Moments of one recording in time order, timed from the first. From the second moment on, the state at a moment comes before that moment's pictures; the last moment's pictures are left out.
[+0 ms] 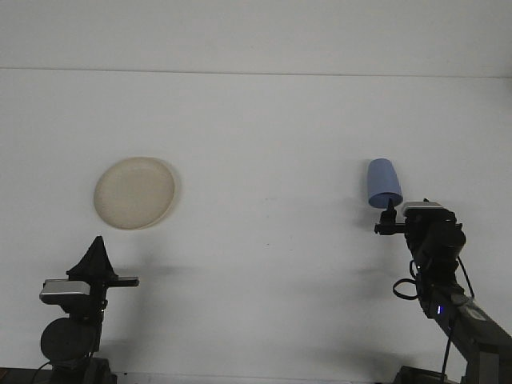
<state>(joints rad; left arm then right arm) -0.08 0.00 0.03 0.23 -0.15 0.01 -0.16 1.37 0.44 0.62 -0.14 -0.06</state>
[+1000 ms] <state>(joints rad) -0.08 0.00 0.03 0.23 -0.15 0.01 -0.18 1.74 0.63 0.78 -0.26 -0.07</state>
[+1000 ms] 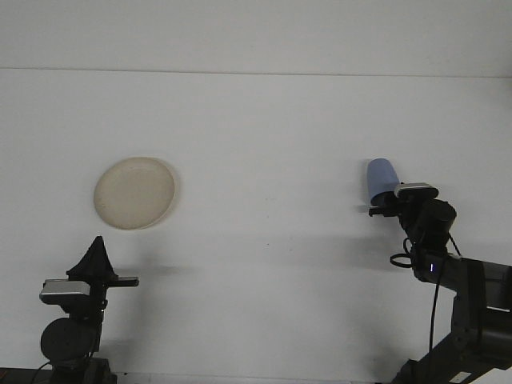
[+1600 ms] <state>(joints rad) -0.08 0.00 0.03 0.23 -0.15 0.01 -0.16 1.47 0.64 0.54 -0.21 -0.07</state>
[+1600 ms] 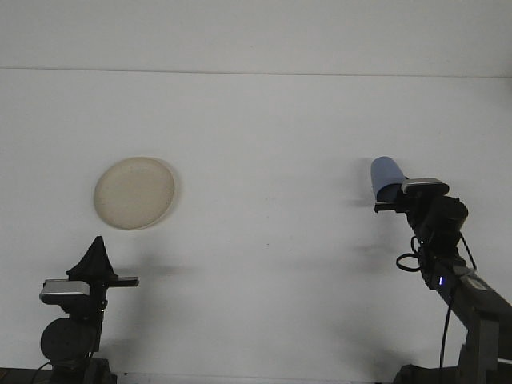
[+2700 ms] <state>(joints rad) -0.08 0.00 0.03 0.23 -0.15 0.01 0.52 1.12 1.33 -1.02 0.02 0.19</state>
